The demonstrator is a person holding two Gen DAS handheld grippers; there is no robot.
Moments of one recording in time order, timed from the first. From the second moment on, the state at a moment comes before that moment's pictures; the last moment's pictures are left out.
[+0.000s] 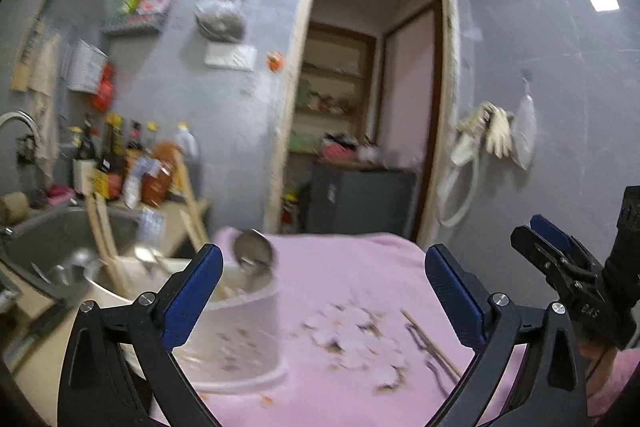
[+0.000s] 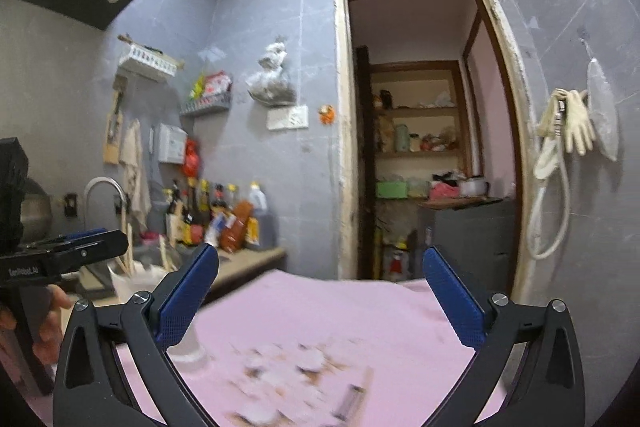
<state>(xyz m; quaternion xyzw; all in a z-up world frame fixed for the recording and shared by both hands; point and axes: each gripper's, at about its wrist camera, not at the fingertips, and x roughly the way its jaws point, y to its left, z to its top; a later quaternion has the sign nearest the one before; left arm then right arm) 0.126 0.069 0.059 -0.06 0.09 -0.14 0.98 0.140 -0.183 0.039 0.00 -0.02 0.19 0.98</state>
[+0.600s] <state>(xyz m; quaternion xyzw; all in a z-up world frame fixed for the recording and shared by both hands) 0.196 -0.028 -0.003 -0.02 0.32 -0.26 0.91 0.166 -0.256 -0.009 -0.01 0.16 0.17 0.97</state>
